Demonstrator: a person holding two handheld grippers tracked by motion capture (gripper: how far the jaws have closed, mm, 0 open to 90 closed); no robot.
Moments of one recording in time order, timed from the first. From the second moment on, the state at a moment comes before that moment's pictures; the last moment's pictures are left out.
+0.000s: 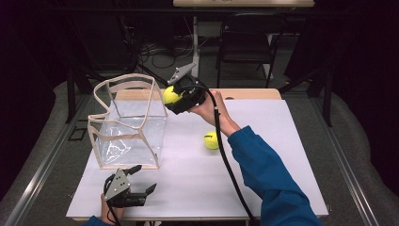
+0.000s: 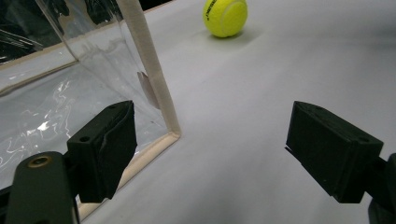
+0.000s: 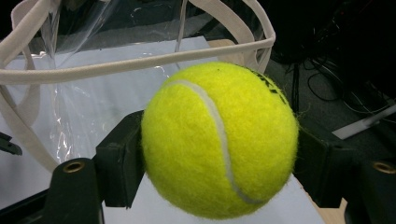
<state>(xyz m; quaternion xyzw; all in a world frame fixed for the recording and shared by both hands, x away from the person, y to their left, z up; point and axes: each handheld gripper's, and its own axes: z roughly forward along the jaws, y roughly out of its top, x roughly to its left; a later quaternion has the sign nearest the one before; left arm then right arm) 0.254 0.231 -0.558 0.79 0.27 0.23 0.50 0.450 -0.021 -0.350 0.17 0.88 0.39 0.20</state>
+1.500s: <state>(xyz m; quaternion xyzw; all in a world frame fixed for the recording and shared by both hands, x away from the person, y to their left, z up) 0.254 0.232 -0.558 0.79 0.27 0.23 0.50 0.450 -0.006 -0.341 0.17 0.87 0.41 0.21</state>
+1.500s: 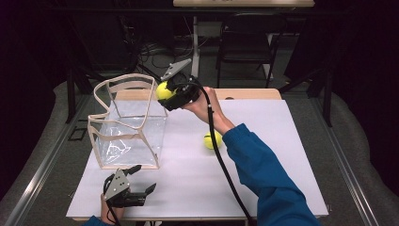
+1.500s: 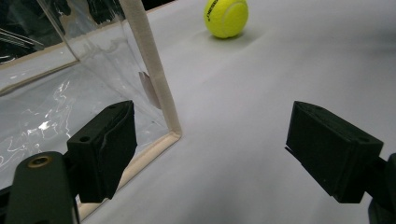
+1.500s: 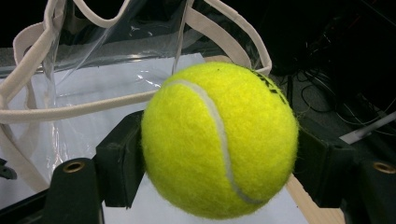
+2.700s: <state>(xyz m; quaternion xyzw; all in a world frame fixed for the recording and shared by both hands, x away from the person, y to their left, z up) 0.254 0.232 -0.557 0.79 0.27 0.23 0.50 0.450 0.009 -0.335 0.17 0.86 0.44 0.22</state>
